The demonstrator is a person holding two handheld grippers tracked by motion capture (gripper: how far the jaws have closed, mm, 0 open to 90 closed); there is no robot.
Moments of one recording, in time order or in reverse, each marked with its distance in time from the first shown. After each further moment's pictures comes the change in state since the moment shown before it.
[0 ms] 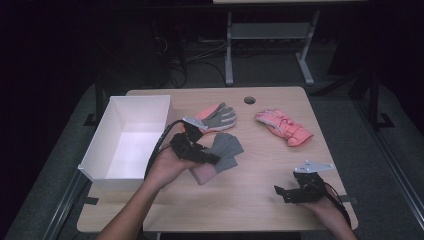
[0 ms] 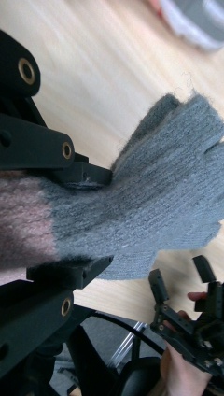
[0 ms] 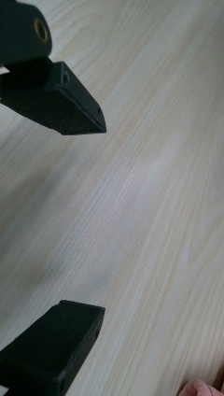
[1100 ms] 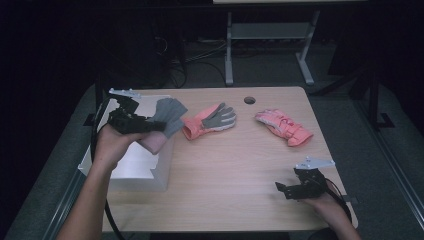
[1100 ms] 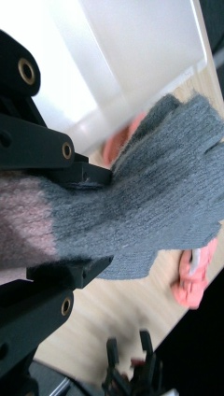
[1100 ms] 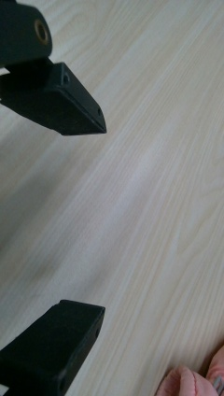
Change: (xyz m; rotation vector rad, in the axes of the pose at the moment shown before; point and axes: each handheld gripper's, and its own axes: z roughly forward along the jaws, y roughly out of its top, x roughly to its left) left arm 0.071 -0.034 -0.127 -0.208 0.251 -0.183; right arm -0.009 0.007 0.001 -0.007 -0.002 -0.021
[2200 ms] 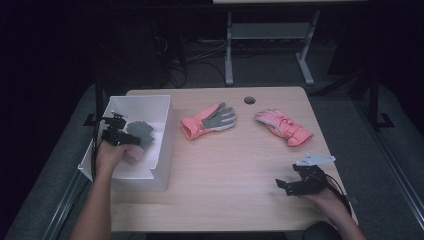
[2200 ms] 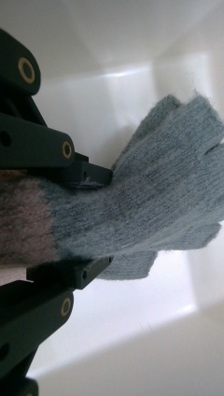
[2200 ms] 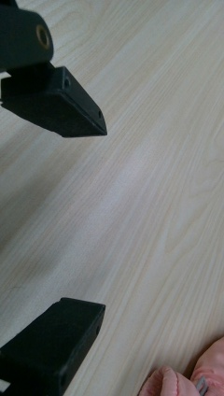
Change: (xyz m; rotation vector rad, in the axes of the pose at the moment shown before) left arm 0.125 -0.085 0.064 0.250 0.353 -0.266; right arm -0.008 0.006 0.003 -0.015 0.036 -0.019
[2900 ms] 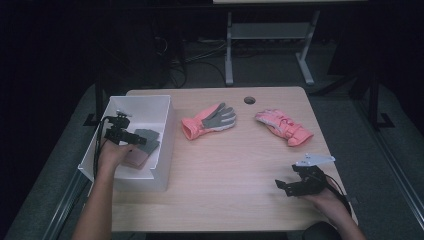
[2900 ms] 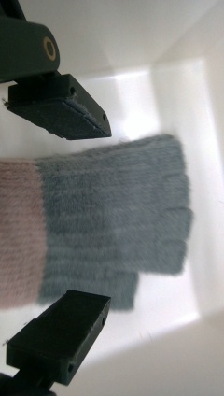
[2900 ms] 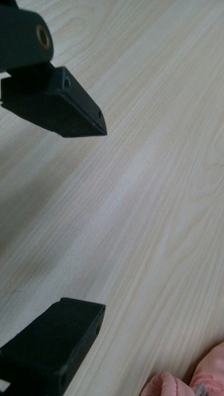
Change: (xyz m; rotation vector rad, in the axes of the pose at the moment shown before) left arm -0.017 0.008 -0.010 -0.015 0.051 0.032; right arm 0.001 0.000 0.000 0.002 0.011 -0.007
